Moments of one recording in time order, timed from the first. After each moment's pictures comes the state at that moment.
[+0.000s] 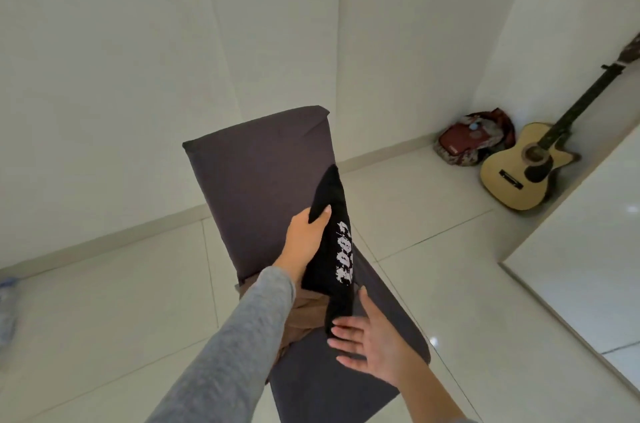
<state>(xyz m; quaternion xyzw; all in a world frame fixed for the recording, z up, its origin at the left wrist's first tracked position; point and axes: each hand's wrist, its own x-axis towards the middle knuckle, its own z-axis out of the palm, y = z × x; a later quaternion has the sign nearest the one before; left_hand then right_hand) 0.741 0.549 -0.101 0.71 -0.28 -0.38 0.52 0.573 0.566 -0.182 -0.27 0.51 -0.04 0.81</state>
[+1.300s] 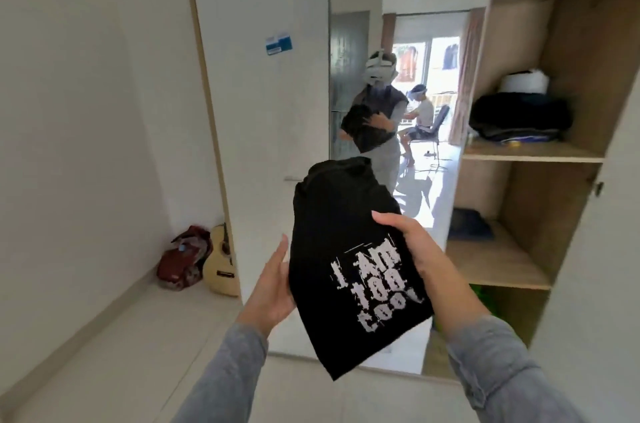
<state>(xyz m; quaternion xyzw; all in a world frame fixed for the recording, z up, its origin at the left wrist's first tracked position) 0.179 0.482 0.054 0.22 -0.40 -0.82 0.34 -0.021 0.567 0.122 -0.34 0.44 -0.63 0.54</state>
